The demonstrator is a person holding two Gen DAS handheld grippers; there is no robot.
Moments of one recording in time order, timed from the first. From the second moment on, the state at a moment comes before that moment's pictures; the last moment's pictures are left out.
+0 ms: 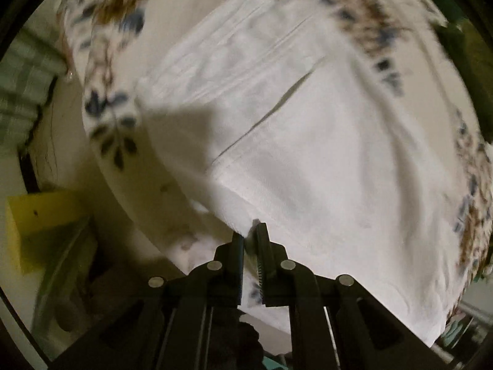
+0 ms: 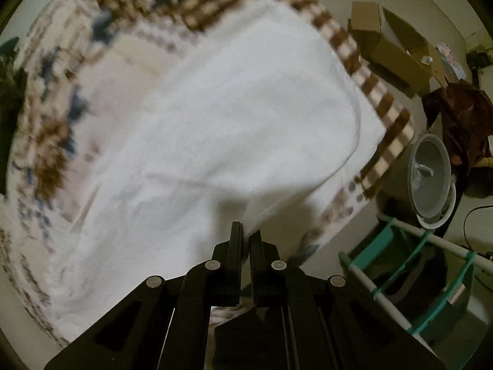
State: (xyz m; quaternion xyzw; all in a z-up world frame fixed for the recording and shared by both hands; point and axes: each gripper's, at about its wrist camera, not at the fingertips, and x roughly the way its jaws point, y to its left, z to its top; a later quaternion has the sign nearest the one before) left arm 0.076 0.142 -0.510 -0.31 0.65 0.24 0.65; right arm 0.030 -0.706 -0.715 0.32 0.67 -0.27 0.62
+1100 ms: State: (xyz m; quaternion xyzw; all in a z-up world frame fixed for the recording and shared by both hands) left arm 0.123 -0.044 -0.513 -0.11 0.70 0.09 0.70; right arm -0.080 -0.870 -0.767 0.64 0.43 -0.25 0.59
